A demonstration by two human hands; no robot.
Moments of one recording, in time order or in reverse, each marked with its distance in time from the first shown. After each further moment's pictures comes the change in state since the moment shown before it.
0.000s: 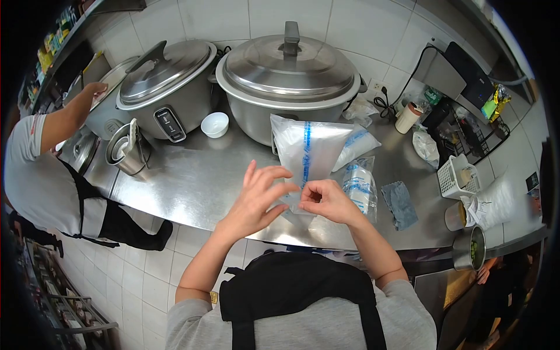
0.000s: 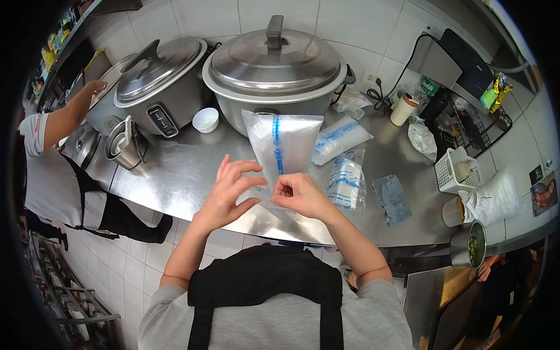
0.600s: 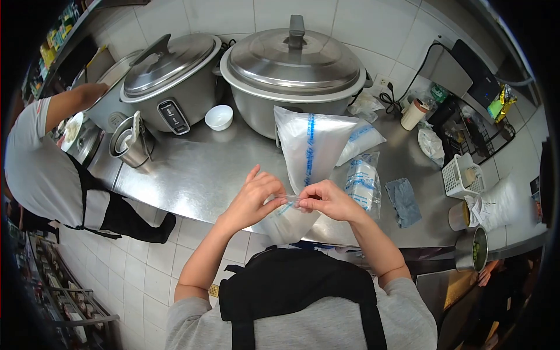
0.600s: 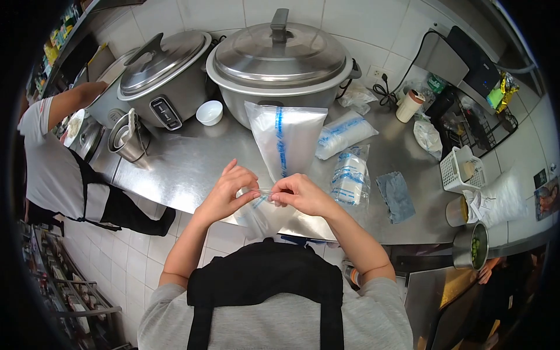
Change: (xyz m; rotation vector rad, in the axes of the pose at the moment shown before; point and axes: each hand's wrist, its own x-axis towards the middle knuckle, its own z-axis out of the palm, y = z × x) left_hand -0.018 -0.028 0.011 -0.054 -0.210 -0.076; right_hand 0.000 0.015 0.010 0.246 -0.149 0.043
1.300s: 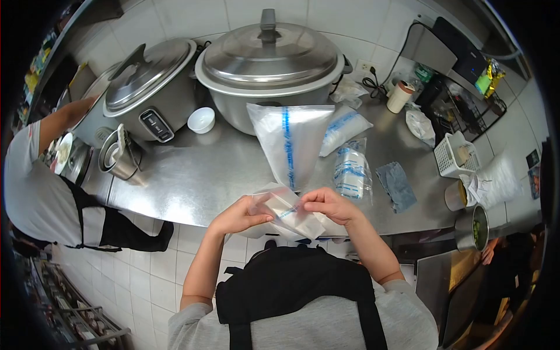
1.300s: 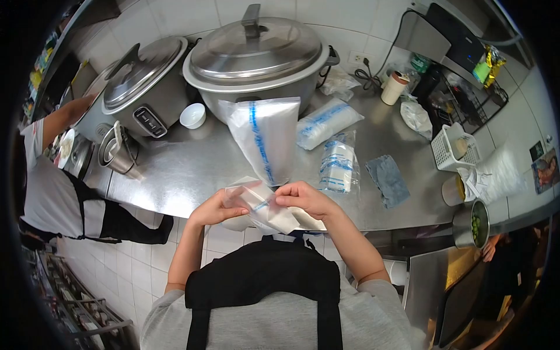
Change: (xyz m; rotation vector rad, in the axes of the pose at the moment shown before) left_hand -0.015 -0.016 0.027 -0.787 -0.369 -0.314; right_hand -0.037 0.041 -0.008 0.495 0.014 0.114
